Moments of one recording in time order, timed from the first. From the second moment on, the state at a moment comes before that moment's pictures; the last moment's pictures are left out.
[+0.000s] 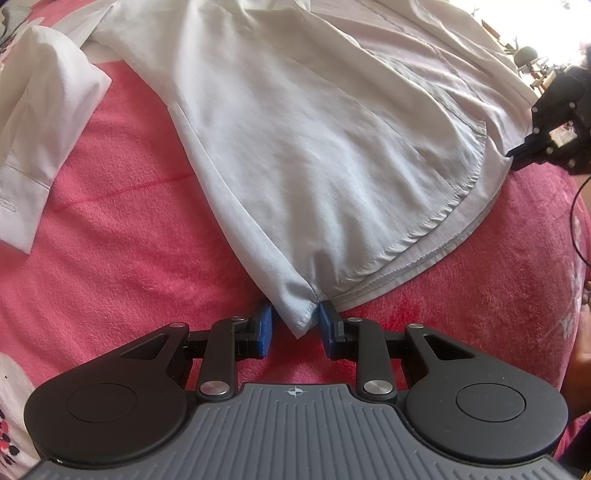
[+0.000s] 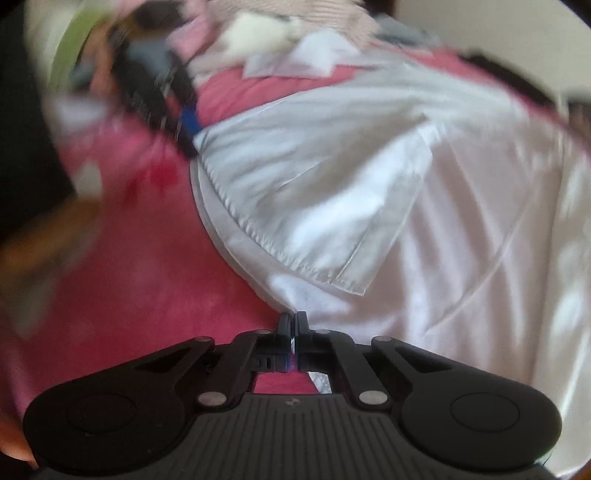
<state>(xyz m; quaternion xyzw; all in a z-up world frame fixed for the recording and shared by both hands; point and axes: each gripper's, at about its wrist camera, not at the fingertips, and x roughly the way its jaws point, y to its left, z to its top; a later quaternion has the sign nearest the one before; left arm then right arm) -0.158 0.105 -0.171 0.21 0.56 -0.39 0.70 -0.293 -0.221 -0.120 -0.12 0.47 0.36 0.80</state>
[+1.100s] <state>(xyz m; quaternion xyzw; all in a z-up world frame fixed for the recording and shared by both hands) -0.178 0.143 -0.157 0.13 0.58 -0.35 0.72 -0.269 -0.257 -0.122 0.13 0.49 0.16 0.84</state>
